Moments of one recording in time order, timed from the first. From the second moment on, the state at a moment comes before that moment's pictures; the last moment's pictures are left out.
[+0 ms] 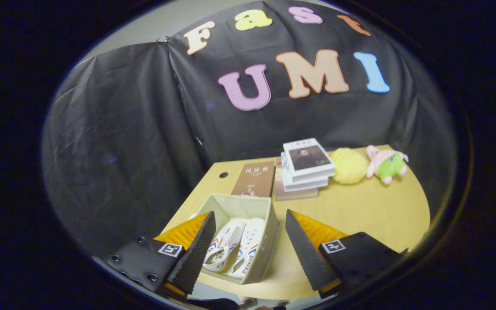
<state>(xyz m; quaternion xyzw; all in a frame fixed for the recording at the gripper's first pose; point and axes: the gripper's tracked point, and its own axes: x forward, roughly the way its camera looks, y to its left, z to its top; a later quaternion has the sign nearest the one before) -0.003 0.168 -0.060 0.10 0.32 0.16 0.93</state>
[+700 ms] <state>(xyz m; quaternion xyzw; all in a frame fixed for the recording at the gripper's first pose) -0.007 -0.017 0.063 0.00 0.07 0.01 1.00</state>
